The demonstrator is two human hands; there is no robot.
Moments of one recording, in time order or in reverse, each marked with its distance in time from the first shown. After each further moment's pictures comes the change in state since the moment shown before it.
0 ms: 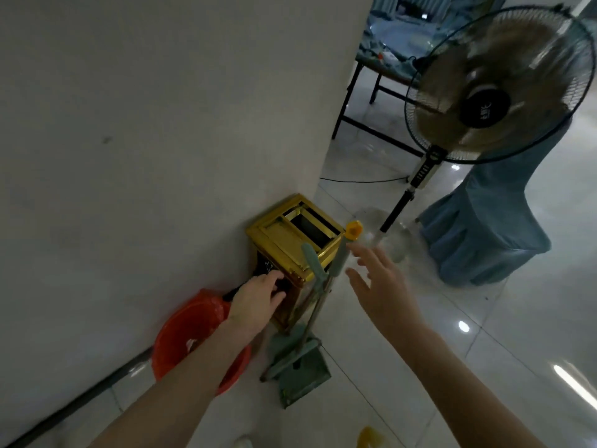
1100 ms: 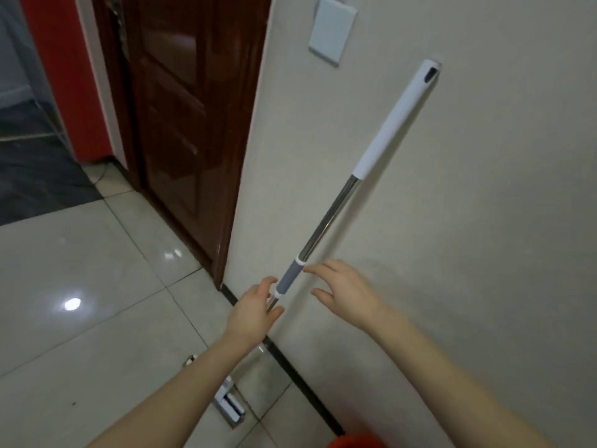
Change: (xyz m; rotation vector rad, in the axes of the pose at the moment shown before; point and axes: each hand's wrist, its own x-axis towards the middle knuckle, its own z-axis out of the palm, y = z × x) left_hand -0.511 -0.262 -0.239 -0.237 1.140 -1.128; right_hand -0.111 -0.636 0.253 -0.074 -0.712 -1.697
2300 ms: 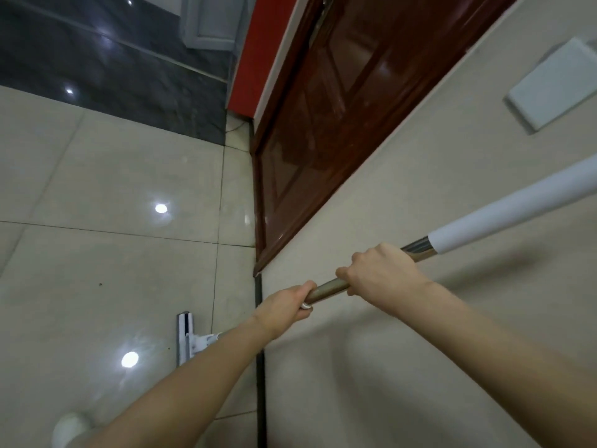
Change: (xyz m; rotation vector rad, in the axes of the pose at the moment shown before) left_hand 0.100 -0.011 0.034 -0.023 0.133 -0.131; right_hand 0.178 0.000 -0.055 -1.075 -0.323 -0.842
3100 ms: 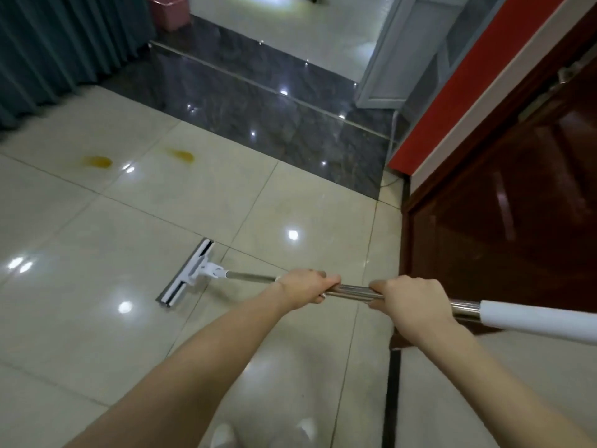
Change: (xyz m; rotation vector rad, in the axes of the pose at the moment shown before) left_hand -0.137 -0.244 -0.345 0.525 -0.064 -0.243; right_hand 0.259 -0.117 -0.248 0.451 0.225 0.035
